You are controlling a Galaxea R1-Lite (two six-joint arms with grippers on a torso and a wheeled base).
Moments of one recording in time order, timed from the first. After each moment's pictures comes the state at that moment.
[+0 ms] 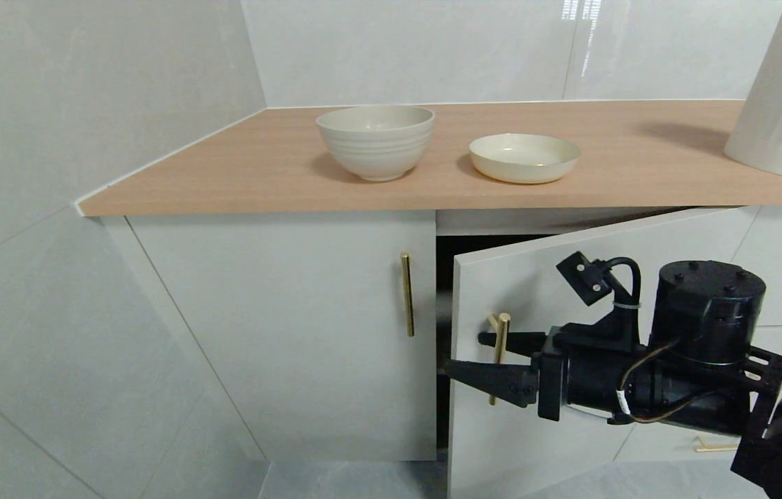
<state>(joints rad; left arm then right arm) 0.00 0.00 -0.01 0.00 0.03 0.05 0.69 1.74 -0.59 -1.04 0.50 0.37</state>
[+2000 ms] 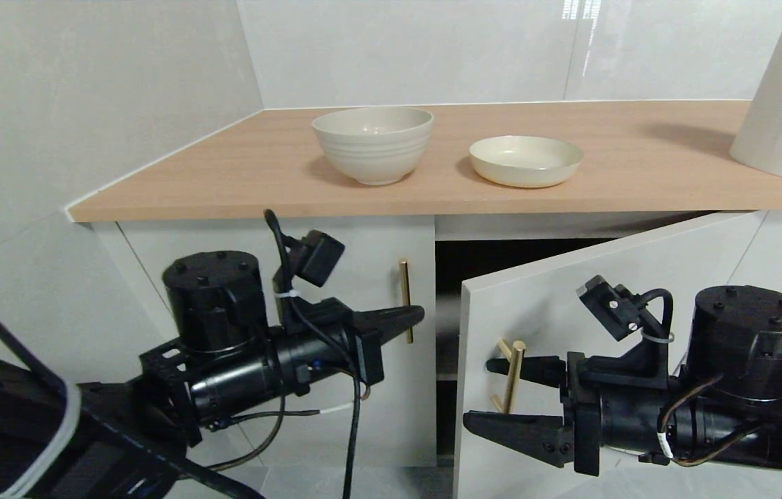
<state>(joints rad) -0.60 1.82 -0.63 -1.06 -0.41 -0.26 0.71 1.70 -0.47 -1.05 0.59 0.31</state>
